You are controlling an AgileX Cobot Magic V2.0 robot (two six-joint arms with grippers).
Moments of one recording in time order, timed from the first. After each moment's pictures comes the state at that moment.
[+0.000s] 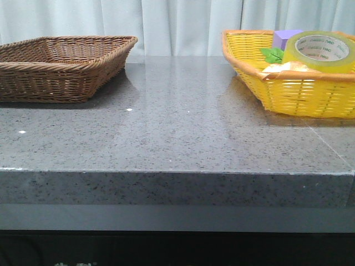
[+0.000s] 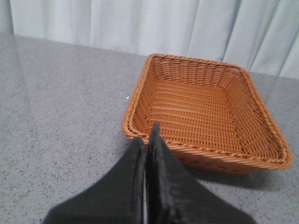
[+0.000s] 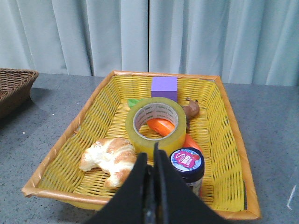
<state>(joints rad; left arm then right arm) 0.03 0.47 -0.51 -0.06 0.30 -0.06 0.01 0.39 -0.53 0.17 0.29 -0.13</state>
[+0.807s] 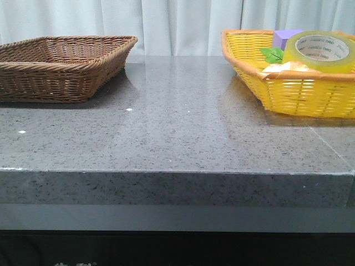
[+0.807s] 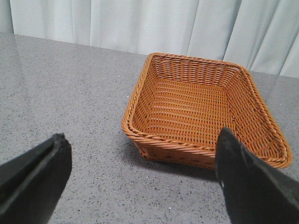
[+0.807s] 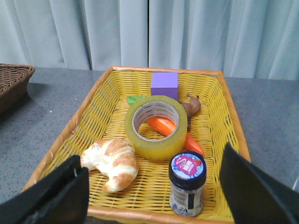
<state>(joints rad) 0.03 0.47 -0.51 -0.06 0.30 -0.06 0.01 0.52 -0.61 0.17 0.29 -0.13</state>
